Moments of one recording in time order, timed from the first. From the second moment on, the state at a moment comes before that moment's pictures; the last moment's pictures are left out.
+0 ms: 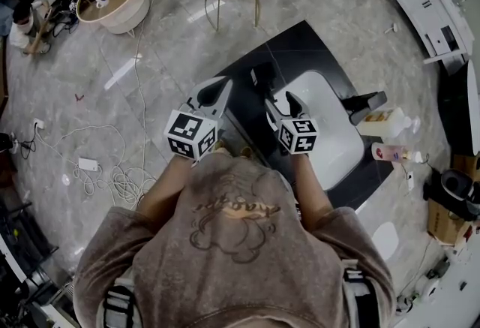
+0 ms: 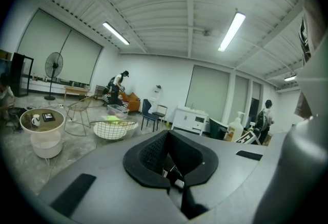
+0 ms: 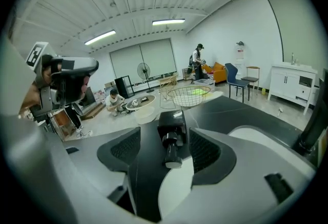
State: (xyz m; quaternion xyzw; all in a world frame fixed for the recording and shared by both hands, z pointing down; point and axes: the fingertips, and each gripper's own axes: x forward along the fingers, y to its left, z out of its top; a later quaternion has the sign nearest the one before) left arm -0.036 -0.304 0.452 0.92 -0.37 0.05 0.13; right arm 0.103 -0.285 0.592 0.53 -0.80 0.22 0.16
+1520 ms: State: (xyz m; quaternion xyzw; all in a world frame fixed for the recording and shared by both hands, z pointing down) left arm -0.067 -0.296 0.459 0.90 -0.41 0.06 0.14; right arm 0.100 -0.291 0.675 0.52 -0.78 0.25 0.24
